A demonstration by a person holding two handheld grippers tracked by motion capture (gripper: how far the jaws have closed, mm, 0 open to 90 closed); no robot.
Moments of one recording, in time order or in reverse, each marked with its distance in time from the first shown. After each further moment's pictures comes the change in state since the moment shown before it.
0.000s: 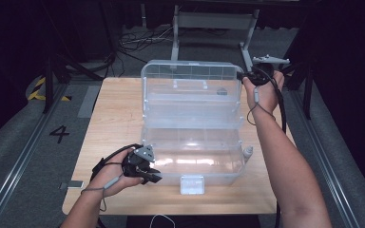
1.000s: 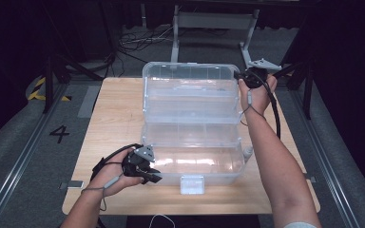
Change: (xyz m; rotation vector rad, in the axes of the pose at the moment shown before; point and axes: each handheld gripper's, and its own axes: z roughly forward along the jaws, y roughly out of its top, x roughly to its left) left arm 0.001 0.000 0.001 -0.001 -0.008 0.000; right arm -0.005 -0.018 0.031 -0.102 -0.021 -0.018
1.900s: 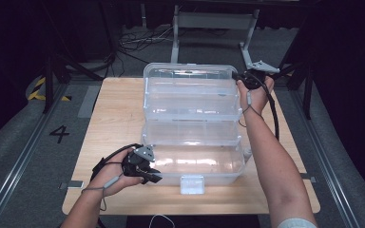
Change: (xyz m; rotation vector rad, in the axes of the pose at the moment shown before) left arm 0.001 -0.001 0.001 -0.008 -0.011 -0.004; right arm -0.010 -0.013 0.018 -0.035 0.041 -0.006
